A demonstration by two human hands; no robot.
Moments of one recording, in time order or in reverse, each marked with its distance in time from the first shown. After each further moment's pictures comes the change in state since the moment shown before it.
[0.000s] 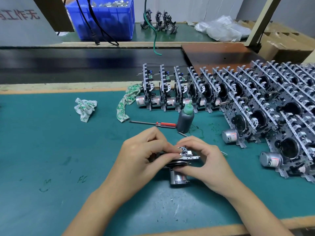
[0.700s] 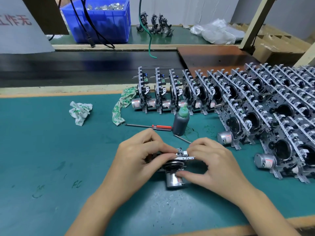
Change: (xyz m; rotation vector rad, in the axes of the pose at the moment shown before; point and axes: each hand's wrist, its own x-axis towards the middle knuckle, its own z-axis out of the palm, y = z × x) left_hand 0.002 -0.001 0.003 0.009 0.031 -0.009; right_hand -0.009 -0.006 -0.022 -0.828 0.051 -0.223
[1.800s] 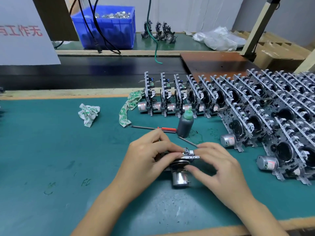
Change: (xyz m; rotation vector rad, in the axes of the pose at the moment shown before) left_hand 0.001 0.000 0.001 0.029 0.007 0.006; right_hand -0.014 -0.009 0.010 0.083 0.157 0.101
